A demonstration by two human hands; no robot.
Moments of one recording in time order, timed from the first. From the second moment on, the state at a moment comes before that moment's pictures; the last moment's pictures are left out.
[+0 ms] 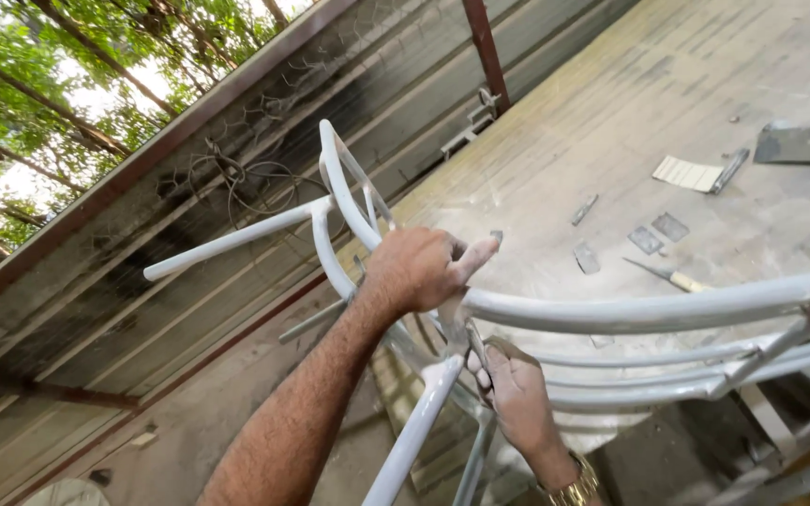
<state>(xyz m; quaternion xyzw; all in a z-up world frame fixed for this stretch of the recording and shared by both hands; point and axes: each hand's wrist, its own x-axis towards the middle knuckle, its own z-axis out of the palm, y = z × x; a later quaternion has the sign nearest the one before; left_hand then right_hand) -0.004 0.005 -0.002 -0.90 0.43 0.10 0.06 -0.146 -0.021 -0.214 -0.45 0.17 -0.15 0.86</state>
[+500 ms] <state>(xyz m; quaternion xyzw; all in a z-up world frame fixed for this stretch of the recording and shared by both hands) -0.007 0.005 -0.005 -0.90 0.42 0.11 0.05 -0.192 -0.024 -0.190 -0.59 0.23 -0.18 0.76</state>
